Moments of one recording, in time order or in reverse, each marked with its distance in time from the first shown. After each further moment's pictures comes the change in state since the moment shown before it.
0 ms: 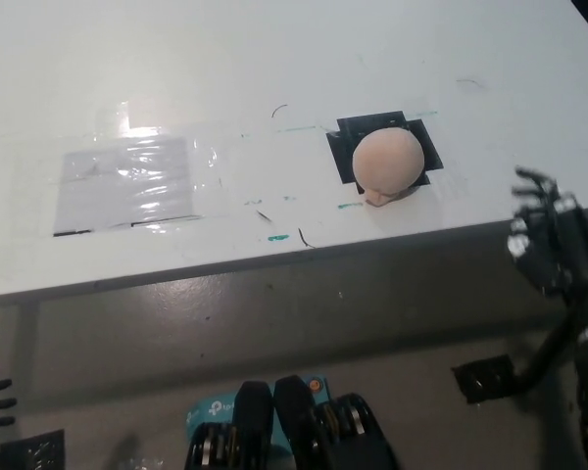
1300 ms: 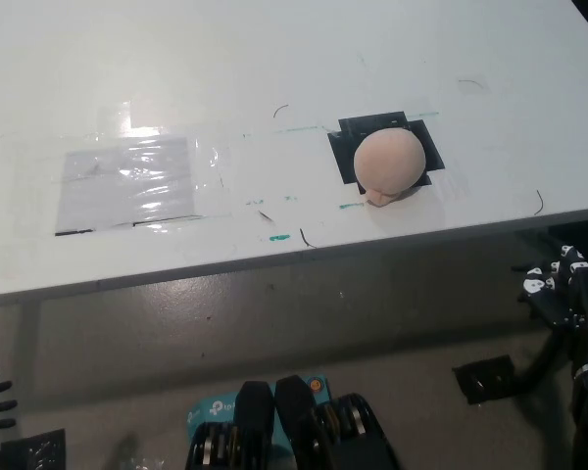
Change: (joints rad) left_arm -0.001 0.000 -0.003 0.013 0.000 -0.005 0.000; right_arm -0.003 0.086 -0.159 0.152 0.307 0.051 0.017
